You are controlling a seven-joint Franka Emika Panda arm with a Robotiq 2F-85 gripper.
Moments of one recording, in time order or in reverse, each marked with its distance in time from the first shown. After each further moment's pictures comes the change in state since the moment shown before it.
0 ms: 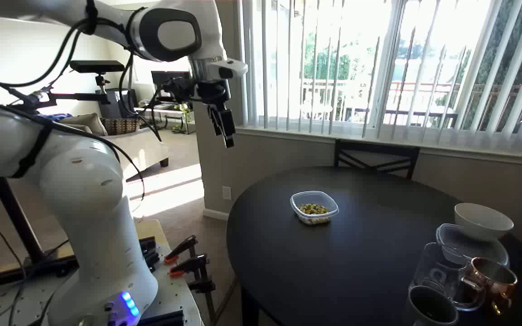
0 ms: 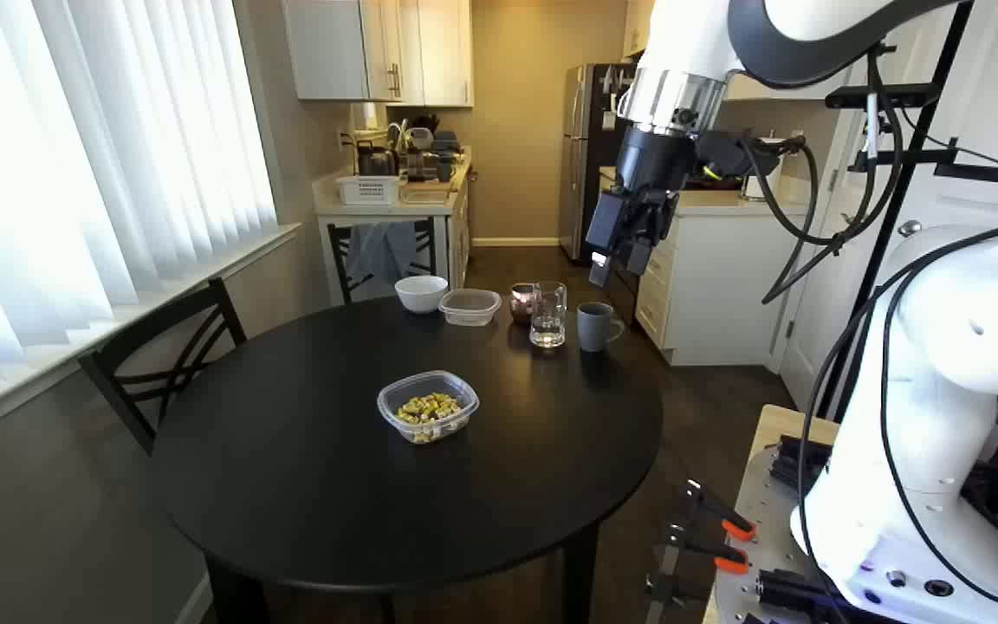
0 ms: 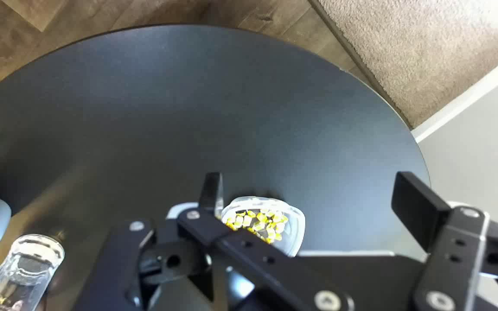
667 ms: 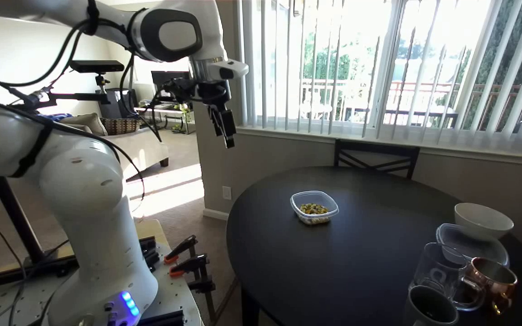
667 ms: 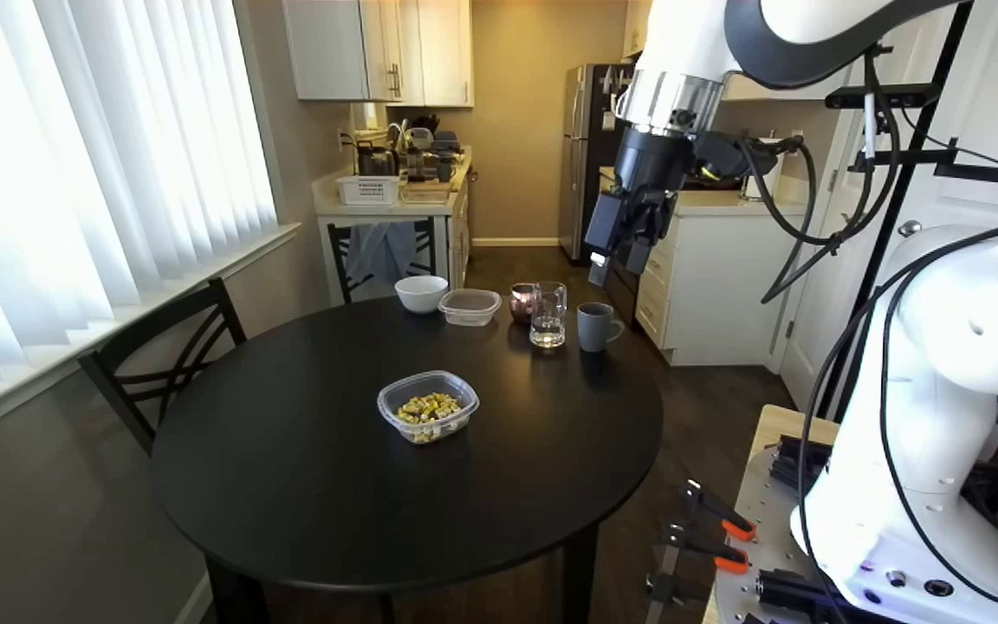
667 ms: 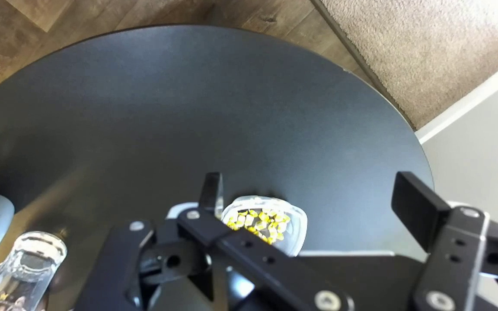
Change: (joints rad) arm -0.002 0.012 0.003 0.012 -0.010 0.000 0.000
